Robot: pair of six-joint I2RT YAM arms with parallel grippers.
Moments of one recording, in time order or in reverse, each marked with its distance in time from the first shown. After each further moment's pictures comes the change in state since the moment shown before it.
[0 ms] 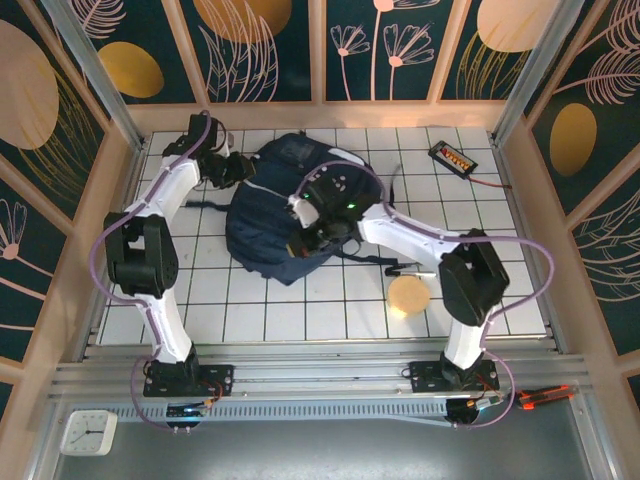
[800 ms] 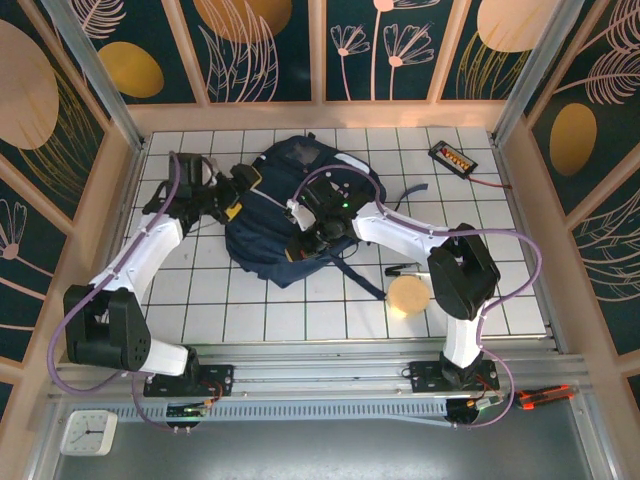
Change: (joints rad) left arm -0.050 -0.529 -0.616 0.359 0.119 -0.469; right arm -0.029 0.039 -0.003 -0.020 -0.069 0.008
